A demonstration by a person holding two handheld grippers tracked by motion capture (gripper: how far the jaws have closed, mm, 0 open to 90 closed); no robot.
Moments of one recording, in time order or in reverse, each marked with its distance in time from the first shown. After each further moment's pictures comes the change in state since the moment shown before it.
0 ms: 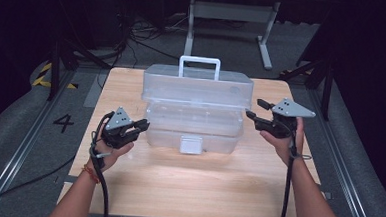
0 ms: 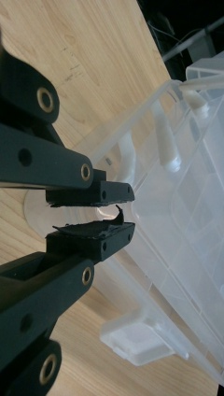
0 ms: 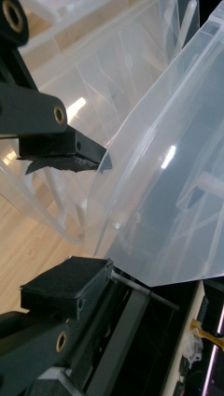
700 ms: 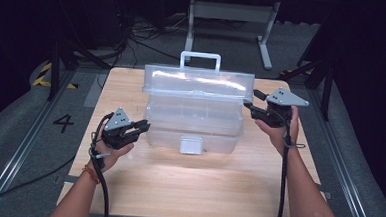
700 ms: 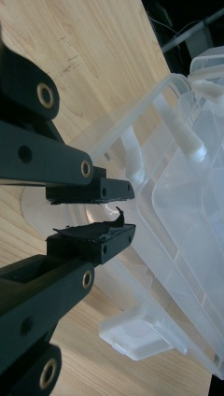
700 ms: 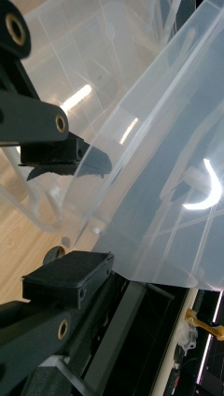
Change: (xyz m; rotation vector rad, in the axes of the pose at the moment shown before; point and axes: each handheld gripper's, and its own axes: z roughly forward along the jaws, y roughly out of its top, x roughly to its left) left arm 0.002 -0.006 0.003 -0.024 -0.020 -0.017; right arm -0.006 0.017 0.023 0.001 -0.037 -0.008
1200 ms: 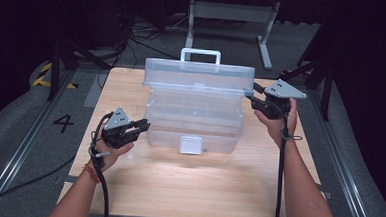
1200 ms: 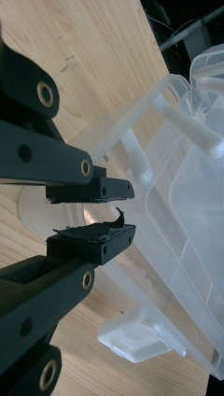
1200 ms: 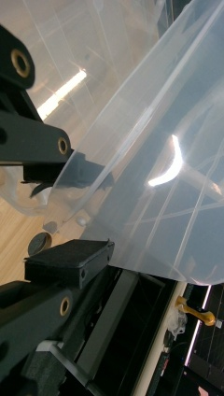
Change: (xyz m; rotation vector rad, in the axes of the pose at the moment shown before) left arm 0.004 -0.001 0.001 -0.008 -0.002 0.002; right arm -0.009 0.013 0.012 -0.019 -0.039 -0.022
